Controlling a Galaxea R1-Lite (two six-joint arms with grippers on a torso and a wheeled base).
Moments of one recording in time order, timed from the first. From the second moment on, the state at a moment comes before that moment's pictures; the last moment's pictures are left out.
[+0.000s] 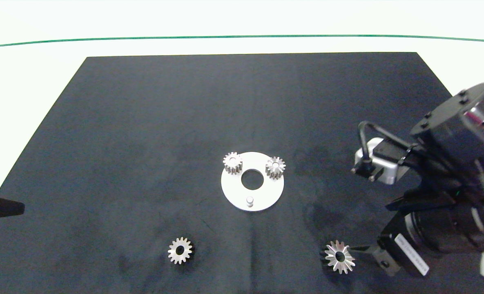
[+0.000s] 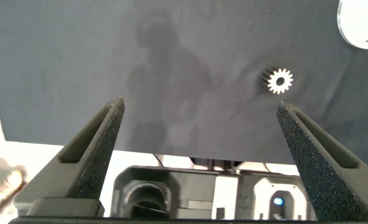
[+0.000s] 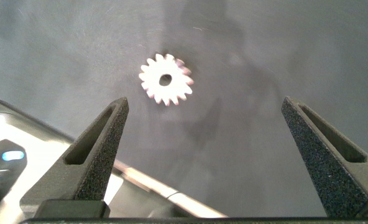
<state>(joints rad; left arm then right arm) -0.20 1.11 -1.44 1.13 0.09 -0.33 0.79 1.50 -1.32 0.82 -0.30 0.05</state>
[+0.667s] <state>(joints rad) -0.44 1.29 -1.33 0.90 0.10 -0.59 0.53 1.47 -1.57 1.11 -0.34 0.25</state>
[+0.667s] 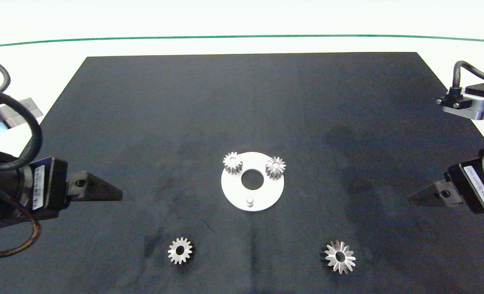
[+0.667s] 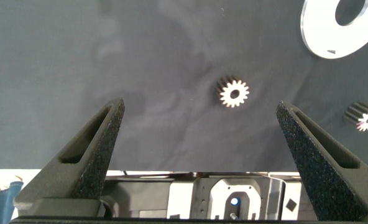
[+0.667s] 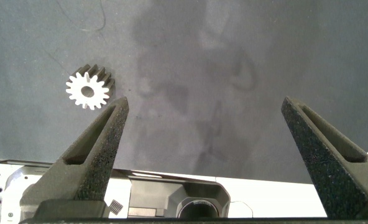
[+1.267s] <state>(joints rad) -0.70 1.45 -1.16 0.69 0.34 -0.77 0.53 1.46 -1.56 1.07 -0.34 0.24</state>
